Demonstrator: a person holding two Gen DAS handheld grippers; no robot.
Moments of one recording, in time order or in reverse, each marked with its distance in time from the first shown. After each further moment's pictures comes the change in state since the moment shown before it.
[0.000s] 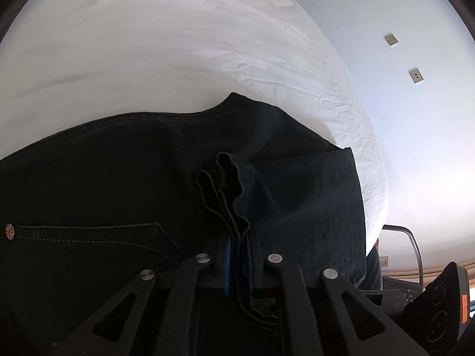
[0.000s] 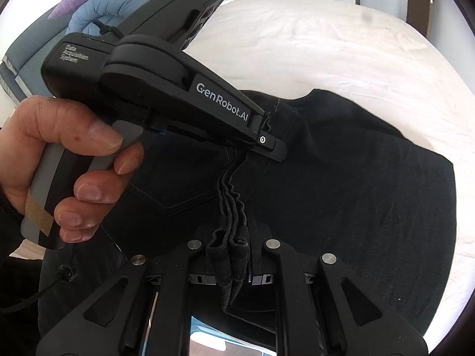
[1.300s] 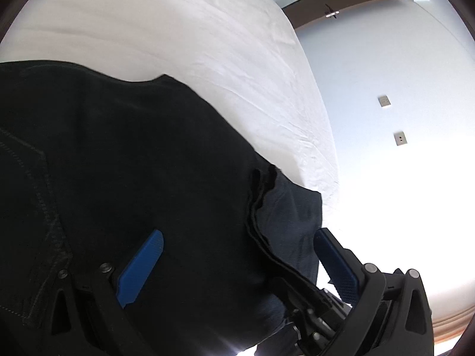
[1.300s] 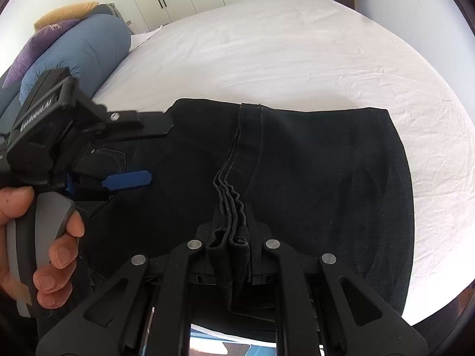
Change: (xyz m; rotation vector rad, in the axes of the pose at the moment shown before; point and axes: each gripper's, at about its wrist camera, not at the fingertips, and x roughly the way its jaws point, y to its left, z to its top) left arm -0.005 -0.019 -0.053 -0.236 -0.170 -0.197; right arm -0.012 -0.078 0.006 0.274 -0.104 -0.139
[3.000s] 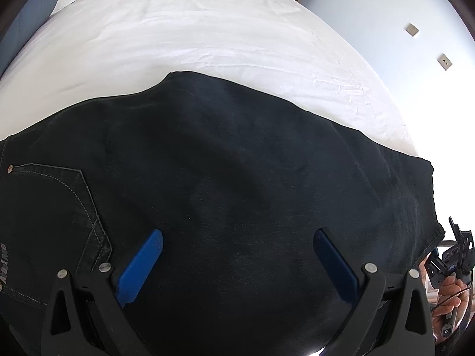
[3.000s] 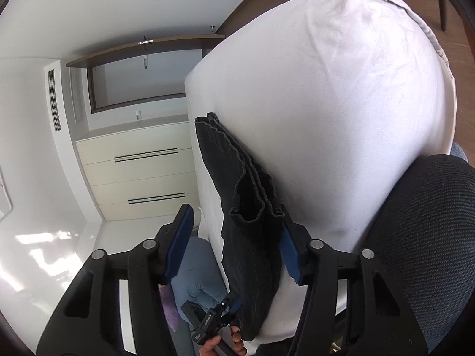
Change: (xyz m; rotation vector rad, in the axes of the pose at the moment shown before) left arm 0.033 -0.025 -0.030 0.299 -0.030 0.482; right arm -0.063 -0.341 -0.158 1.272 -0.390 0.603
